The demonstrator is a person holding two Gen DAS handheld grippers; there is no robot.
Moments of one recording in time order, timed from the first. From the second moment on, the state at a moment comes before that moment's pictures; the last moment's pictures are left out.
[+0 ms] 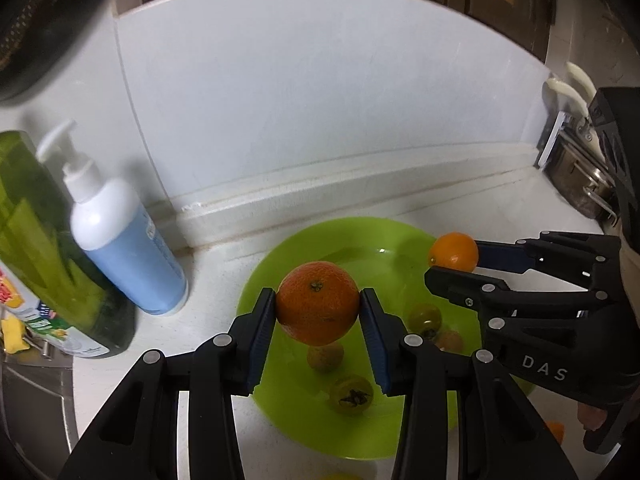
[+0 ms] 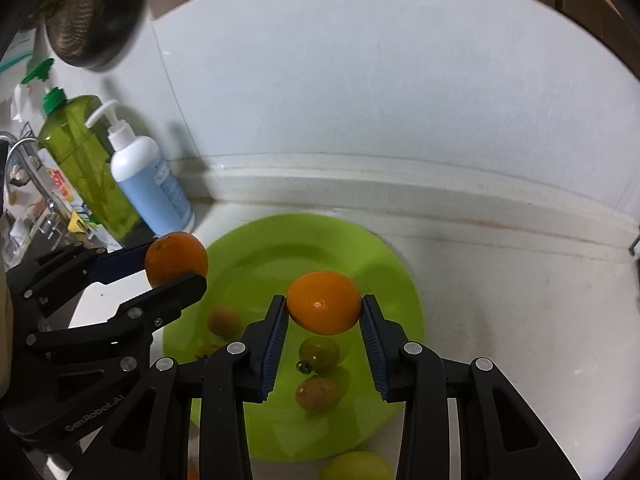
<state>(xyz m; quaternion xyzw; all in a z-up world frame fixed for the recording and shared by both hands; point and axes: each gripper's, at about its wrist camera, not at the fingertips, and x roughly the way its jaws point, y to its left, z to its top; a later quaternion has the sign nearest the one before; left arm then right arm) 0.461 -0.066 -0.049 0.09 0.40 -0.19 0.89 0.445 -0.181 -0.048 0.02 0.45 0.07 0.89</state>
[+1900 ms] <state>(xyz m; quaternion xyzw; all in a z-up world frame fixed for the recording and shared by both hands) 0.389 -0.044 0.017 0.07 0.33 -0.16 0.93 0.373 -0.183 0.009 0.03 0.37 0.06 0.93</state>
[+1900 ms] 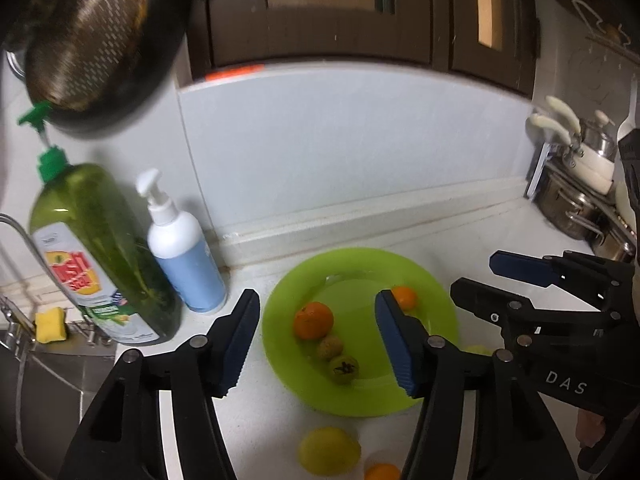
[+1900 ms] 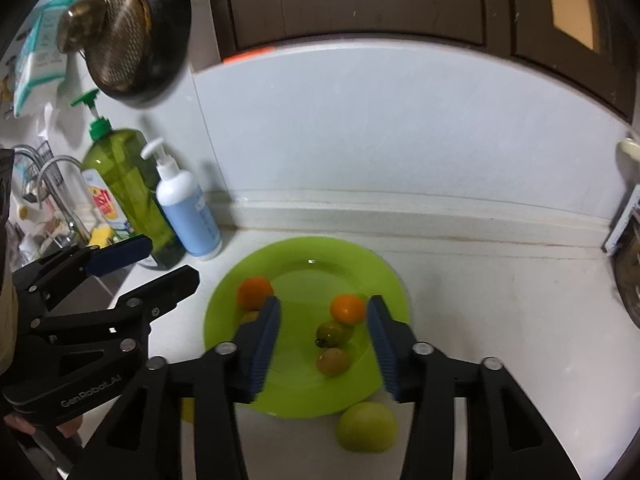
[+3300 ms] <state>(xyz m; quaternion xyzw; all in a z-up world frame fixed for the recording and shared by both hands) 0.261 -0.010 -0.027 0.07 0.34 -0.17 0.92 0.226 -0.174 -0.006 0.05 0.33 -0.08 0.94</state>
